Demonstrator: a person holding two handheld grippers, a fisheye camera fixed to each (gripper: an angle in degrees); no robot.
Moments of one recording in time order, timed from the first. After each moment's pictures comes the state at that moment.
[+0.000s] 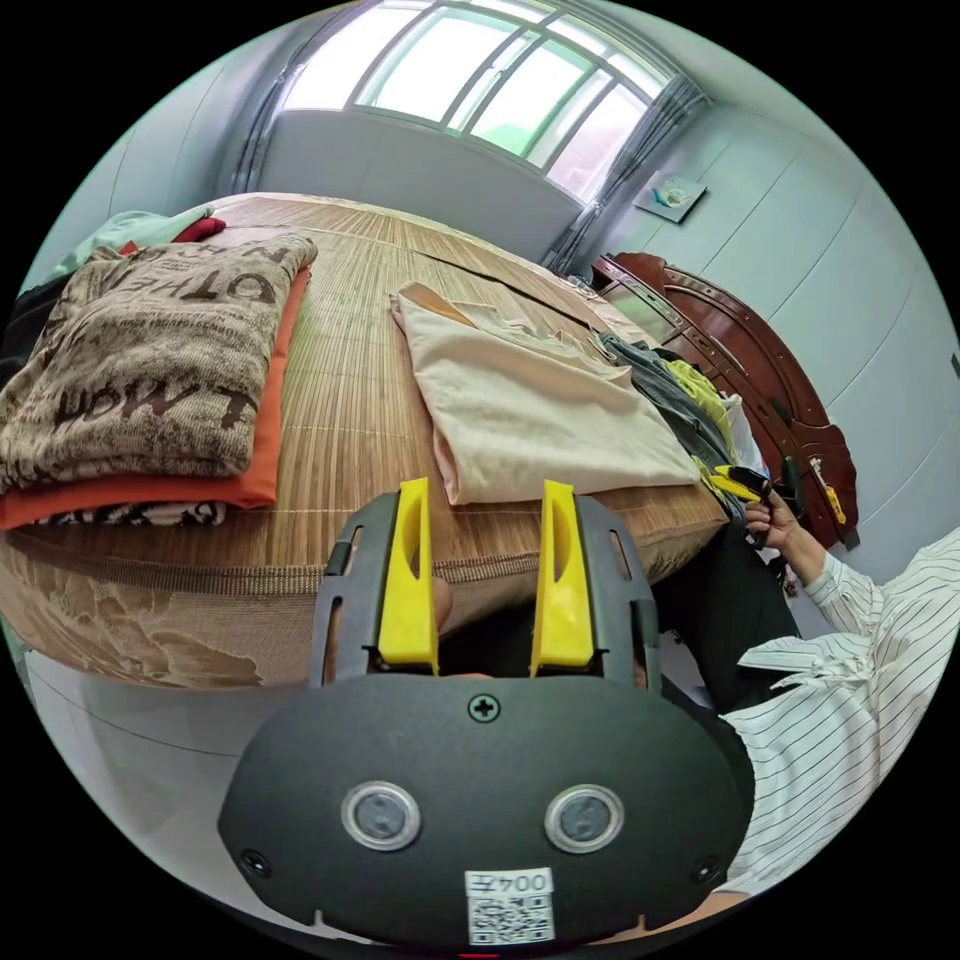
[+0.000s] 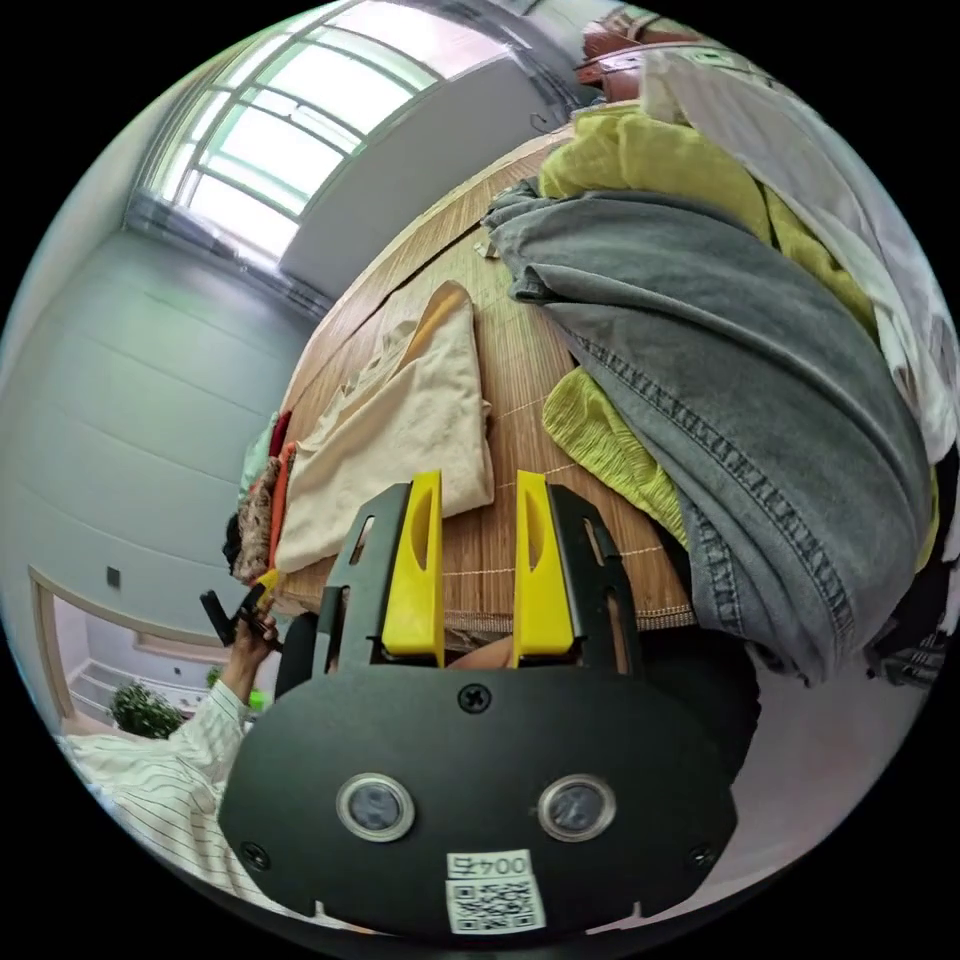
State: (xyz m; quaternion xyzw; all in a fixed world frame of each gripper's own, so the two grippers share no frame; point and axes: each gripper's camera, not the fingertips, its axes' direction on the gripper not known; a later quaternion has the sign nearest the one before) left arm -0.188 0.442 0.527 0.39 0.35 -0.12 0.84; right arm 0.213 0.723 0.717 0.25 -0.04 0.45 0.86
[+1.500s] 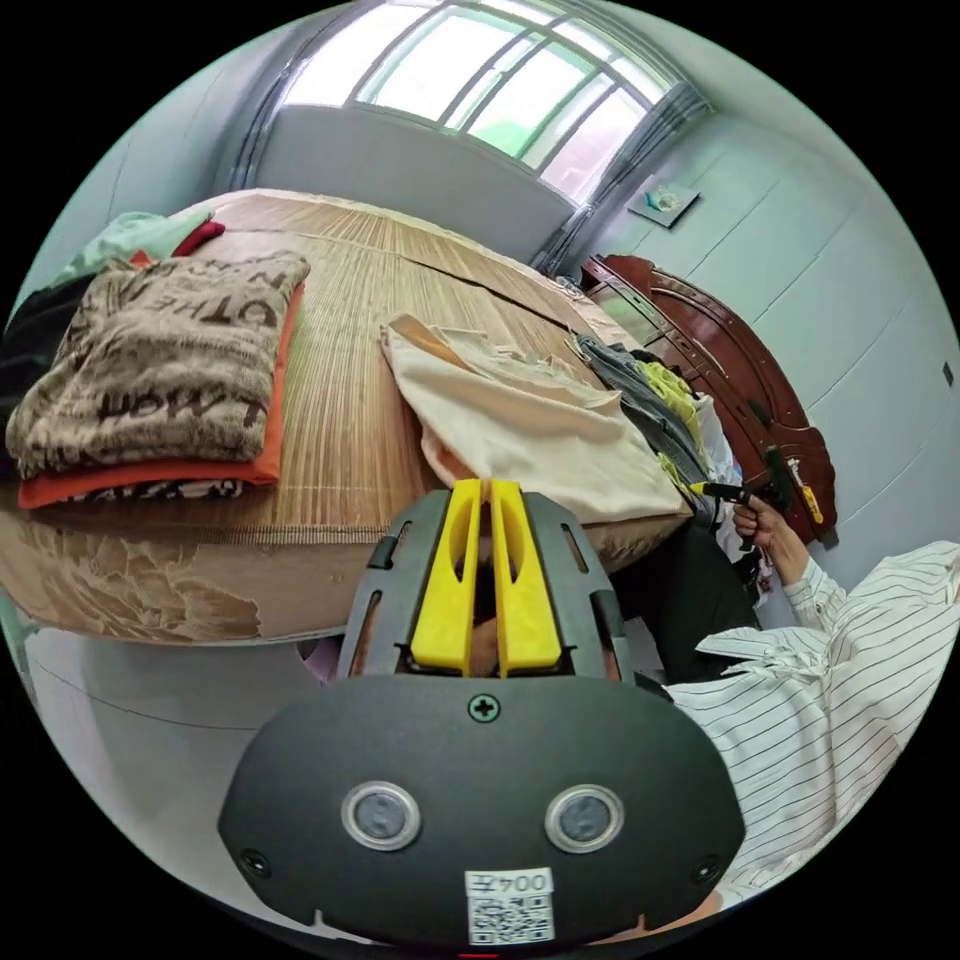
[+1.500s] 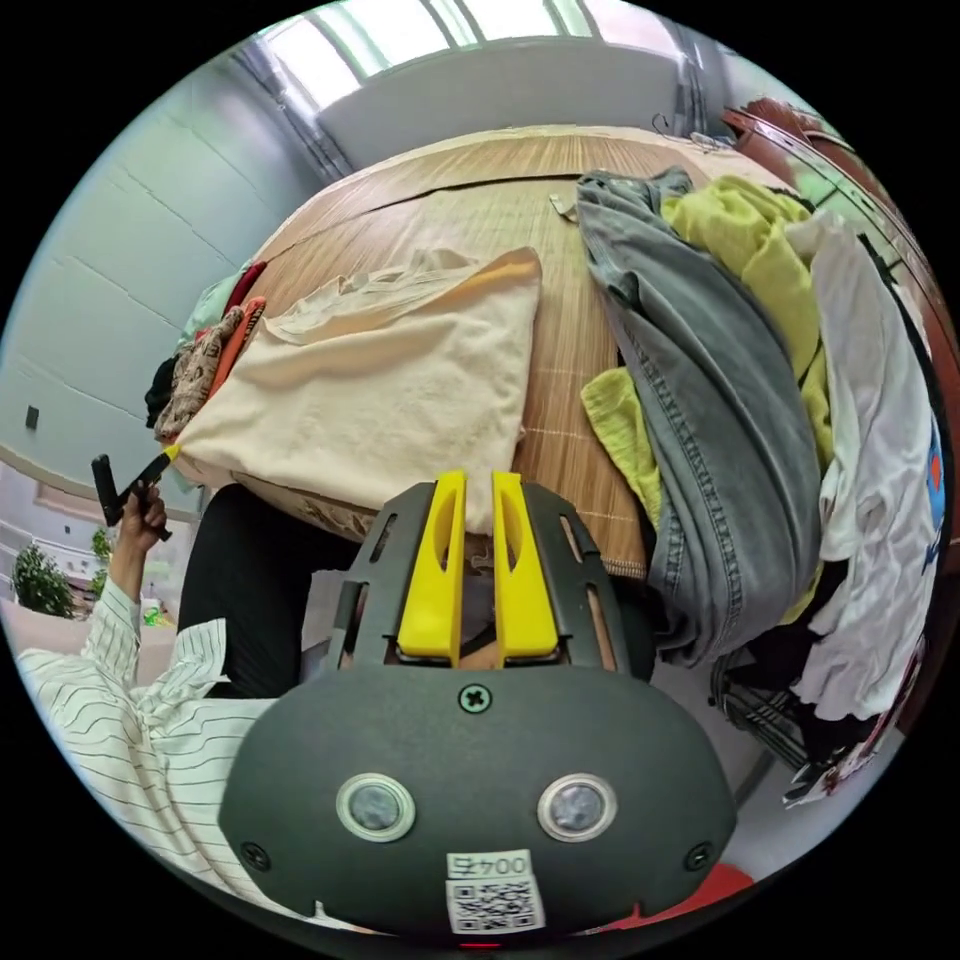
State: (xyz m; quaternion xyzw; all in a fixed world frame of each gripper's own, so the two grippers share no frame) left arm -0.164 0.527 0.445 0.38 0.31 -0.11 0.86; right arm 0.075 0.588 0.728 0.07 0.09 0.33 0.94
